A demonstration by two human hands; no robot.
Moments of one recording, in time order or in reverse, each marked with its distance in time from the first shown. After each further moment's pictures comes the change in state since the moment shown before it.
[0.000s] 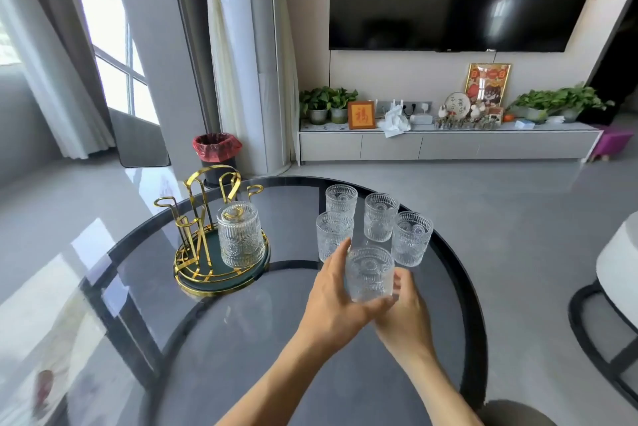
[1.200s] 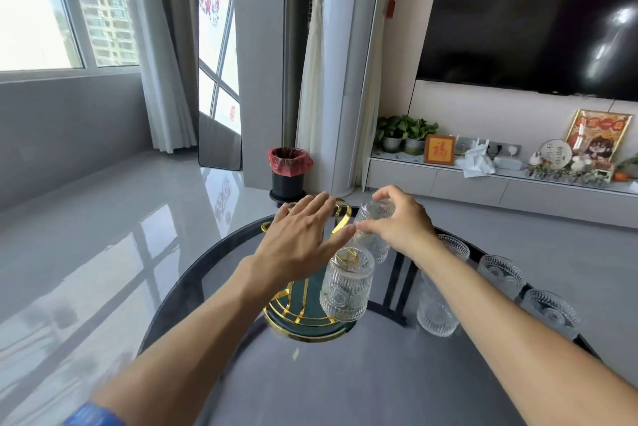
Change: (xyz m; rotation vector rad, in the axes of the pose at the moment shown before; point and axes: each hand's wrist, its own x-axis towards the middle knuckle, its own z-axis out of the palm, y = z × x) left_hand 0.098 -0.026 -0.248 0.863 0.113 0.140; right_hand 0.122 -0.224 0.131 -0.235 -0.268 -0.348
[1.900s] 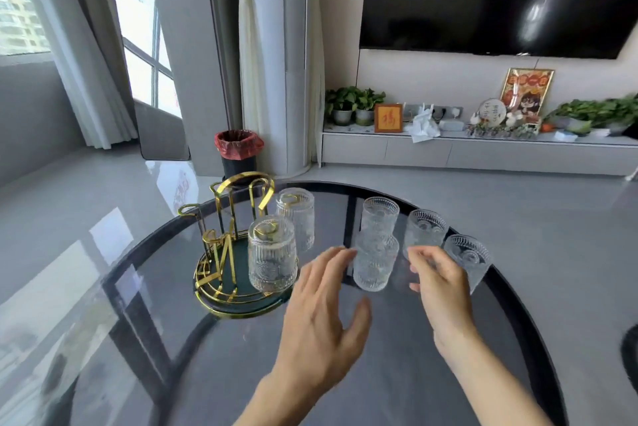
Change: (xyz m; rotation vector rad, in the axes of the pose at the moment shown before) left_hand -0.085 0.134 0.106 -0.515 0.345 0.177; right_hand -0.129 0.142 -0.040 0.652 0.380 0.296
